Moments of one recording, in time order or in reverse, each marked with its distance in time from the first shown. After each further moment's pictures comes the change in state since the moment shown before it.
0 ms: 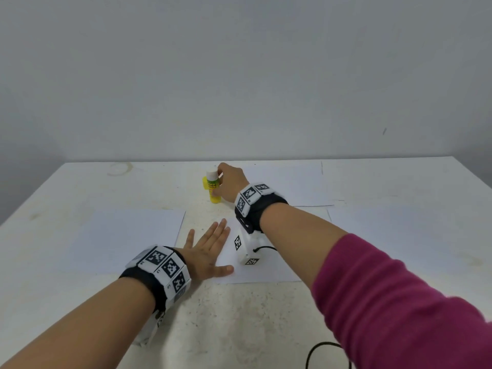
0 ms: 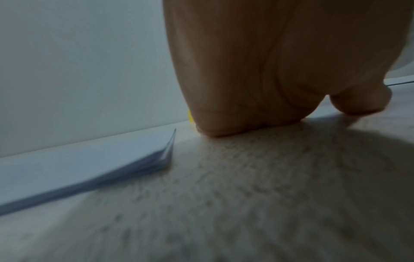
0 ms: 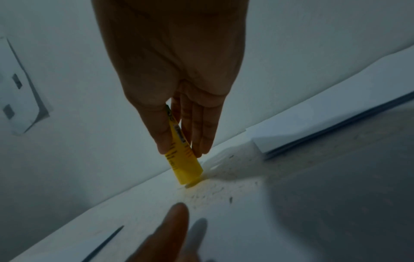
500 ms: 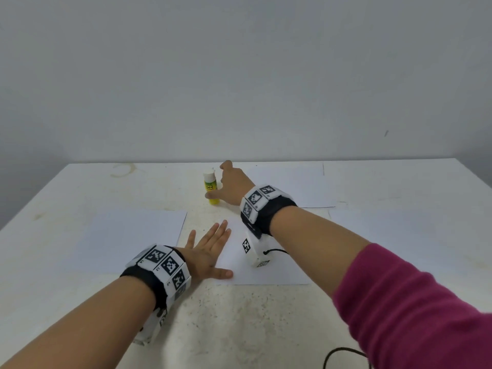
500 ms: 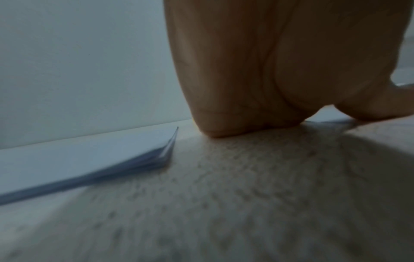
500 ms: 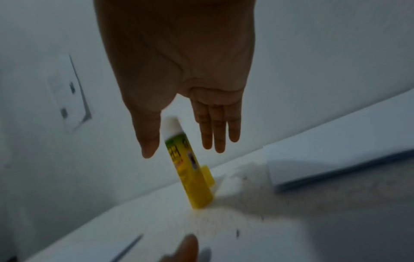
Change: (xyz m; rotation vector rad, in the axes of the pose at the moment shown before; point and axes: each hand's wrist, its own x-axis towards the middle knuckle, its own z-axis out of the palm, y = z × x) left_hand -0.004 -0.001 -0.005 -0.038 -0.021 0.065; right_hand -0.018 -0.011 -0.013 -0.124 -0.074 -0.011
